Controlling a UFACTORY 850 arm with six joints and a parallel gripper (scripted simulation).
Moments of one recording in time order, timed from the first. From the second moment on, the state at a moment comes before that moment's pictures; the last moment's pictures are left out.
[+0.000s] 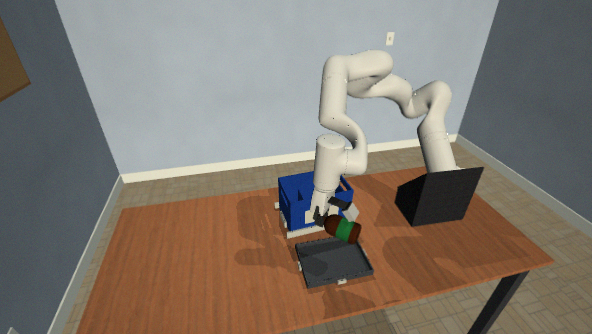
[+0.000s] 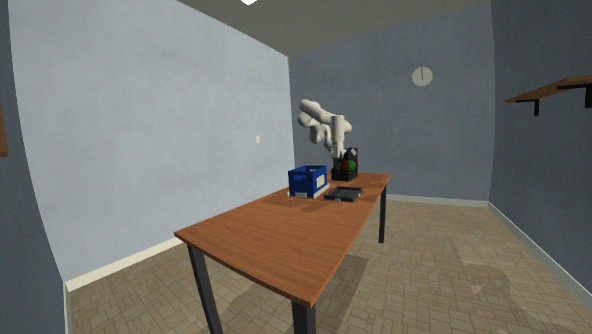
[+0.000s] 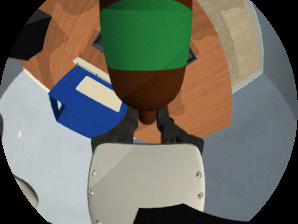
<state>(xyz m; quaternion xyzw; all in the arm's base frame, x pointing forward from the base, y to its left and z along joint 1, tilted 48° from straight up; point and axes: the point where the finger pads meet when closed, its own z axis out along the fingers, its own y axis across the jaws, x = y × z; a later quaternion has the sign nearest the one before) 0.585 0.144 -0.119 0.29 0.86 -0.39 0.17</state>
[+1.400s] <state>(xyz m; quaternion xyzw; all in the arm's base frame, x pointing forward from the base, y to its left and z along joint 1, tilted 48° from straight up) 0.584 0.146 -0.119 0.26 0.85 -0.41 0.22</state>
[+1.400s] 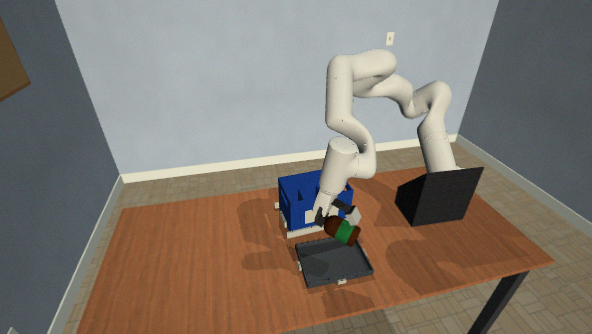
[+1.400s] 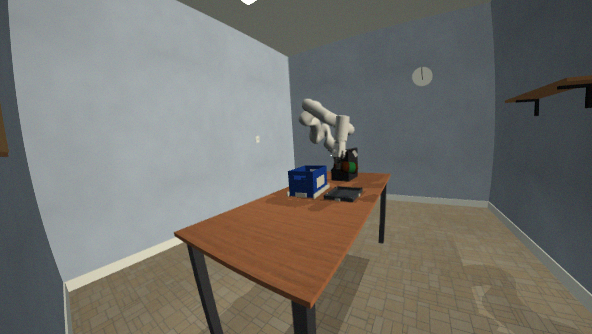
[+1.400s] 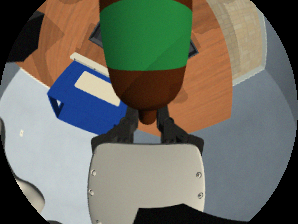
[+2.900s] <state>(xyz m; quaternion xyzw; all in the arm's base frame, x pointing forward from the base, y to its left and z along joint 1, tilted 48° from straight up) 0.583 0.147 -0.118 0.23 0.82 -0.43 0.29</state>
